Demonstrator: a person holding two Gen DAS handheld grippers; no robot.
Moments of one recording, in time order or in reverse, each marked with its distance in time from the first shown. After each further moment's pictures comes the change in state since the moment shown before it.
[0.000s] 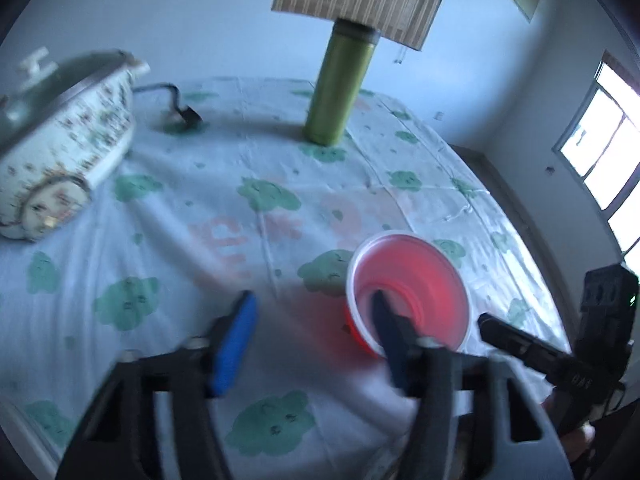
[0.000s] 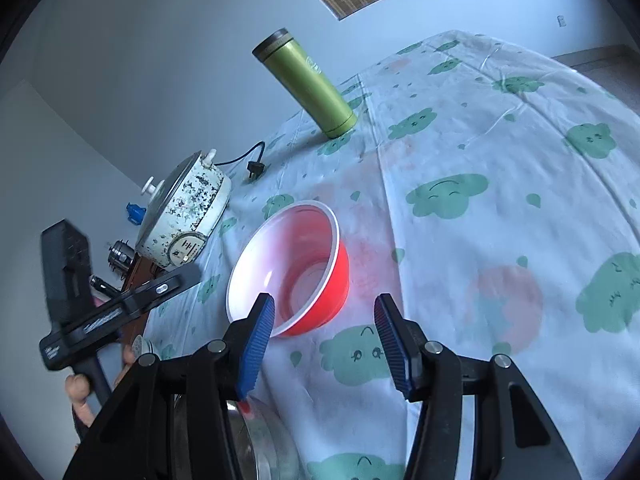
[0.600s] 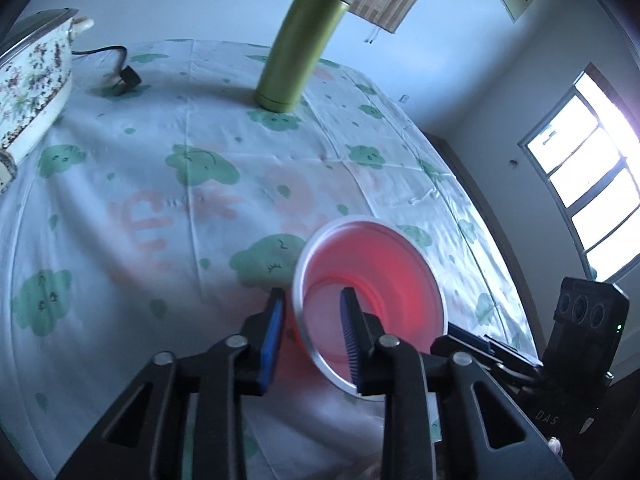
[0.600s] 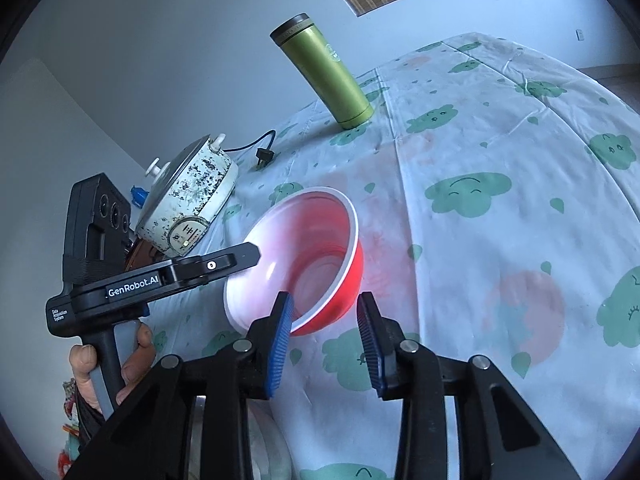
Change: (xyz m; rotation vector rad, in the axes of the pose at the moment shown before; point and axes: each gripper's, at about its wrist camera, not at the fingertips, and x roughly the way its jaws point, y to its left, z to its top) left arm 0.039 -0.015 0.002 -0.013 0.089 -0.155; right arm 0.012 0.007 -0.006 -0.076 0.005 0.006
